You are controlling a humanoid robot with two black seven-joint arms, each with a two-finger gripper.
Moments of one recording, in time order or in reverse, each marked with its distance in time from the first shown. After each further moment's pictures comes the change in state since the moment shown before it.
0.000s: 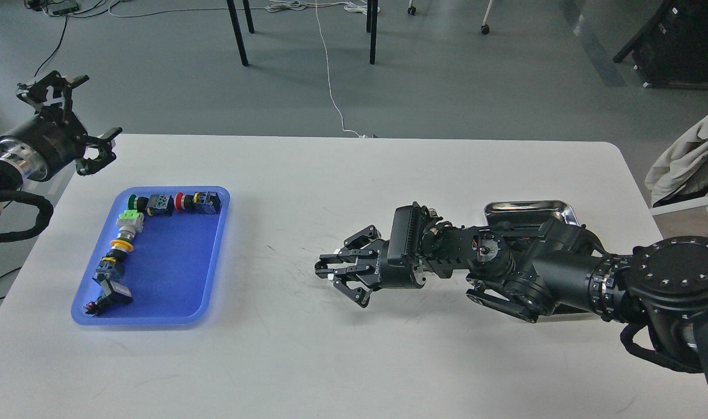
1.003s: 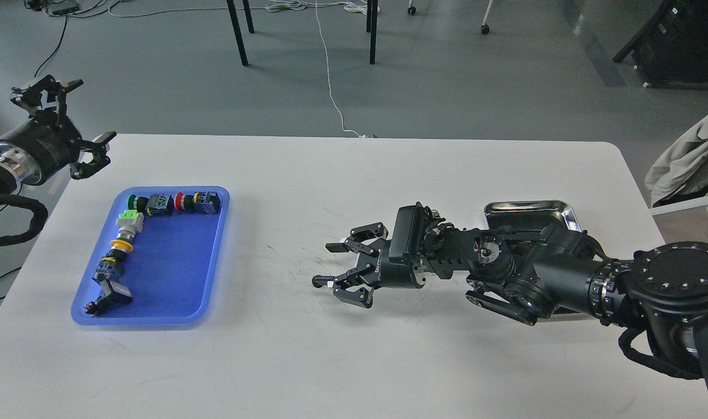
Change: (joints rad) left arm 0.015 0.014 0.000 0.000 0.000 0.000 0.000; right arm -0.021 0.000 0.074 -0.016 0.018 0.006 0.000
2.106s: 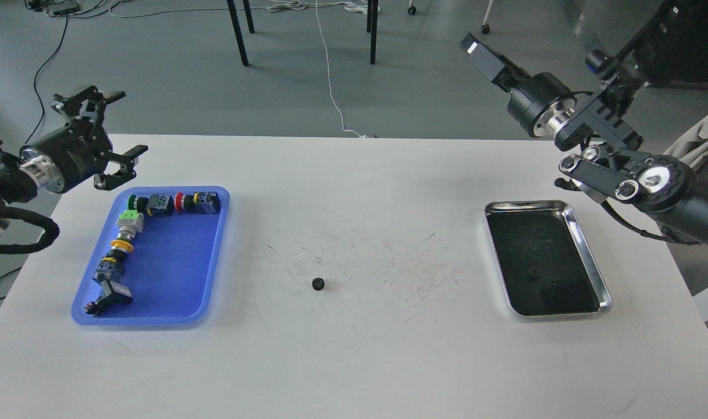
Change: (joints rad) left arm 0.044 0.070 0.031 -0.253 0.159 0.000 0.005; right arm 0.147 -0.388 0.200 0.033 1.168 0.125 0.000
